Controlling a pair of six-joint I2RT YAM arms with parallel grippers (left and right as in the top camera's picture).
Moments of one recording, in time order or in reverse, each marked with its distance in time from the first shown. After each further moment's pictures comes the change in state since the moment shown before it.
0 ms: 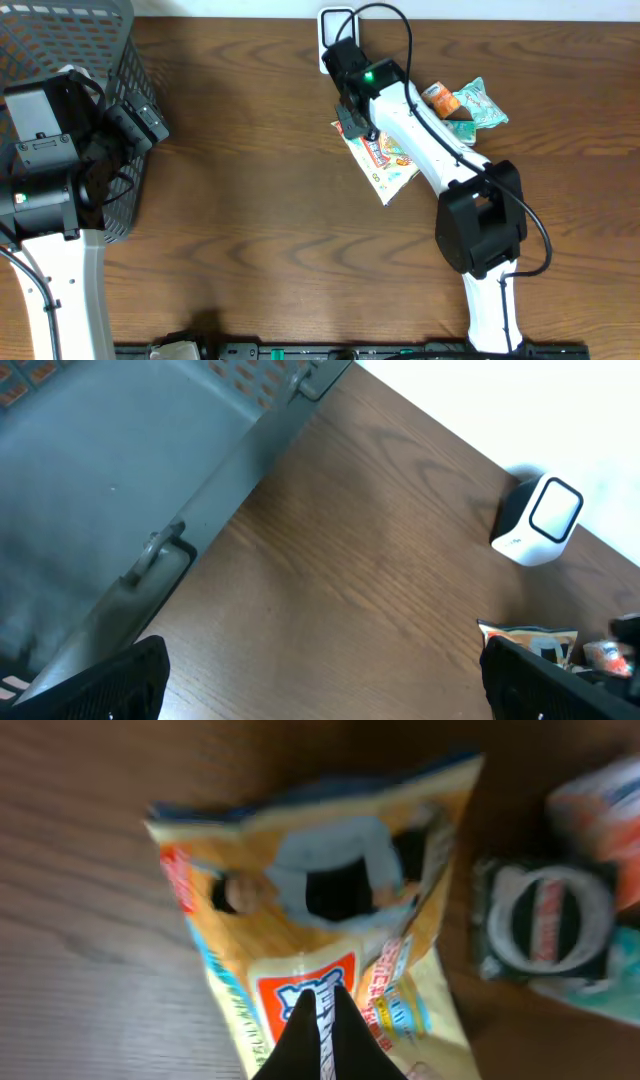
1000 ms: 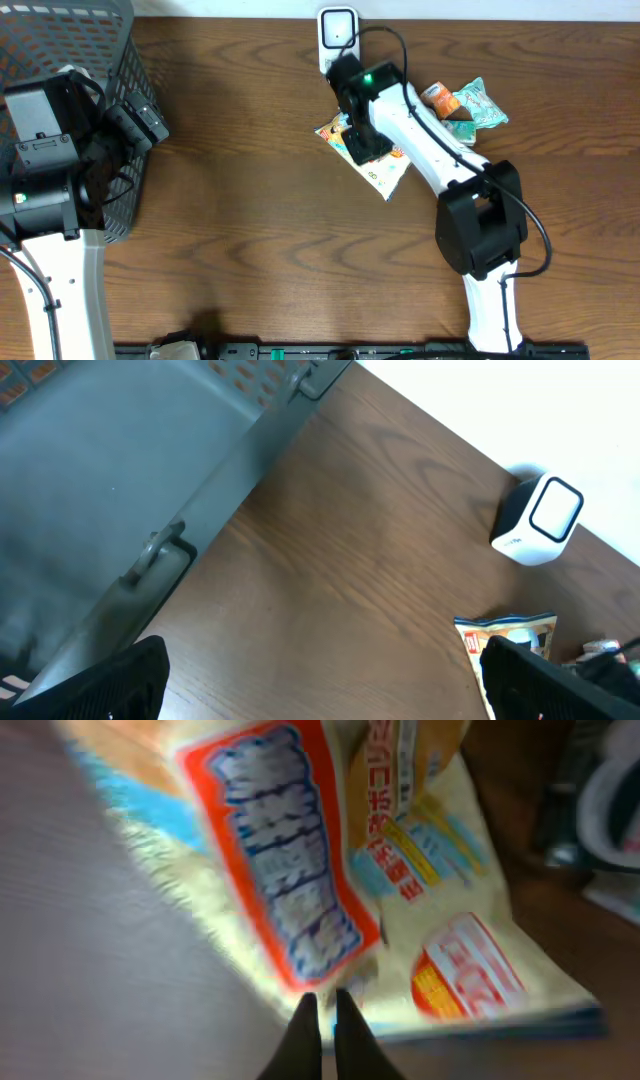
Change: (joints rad) left arm 0.000 0.000 0.000 0.001 0.000 0.000; right arm 0.006 -0.006 -0.024 -0.238 -0.077 -0.097
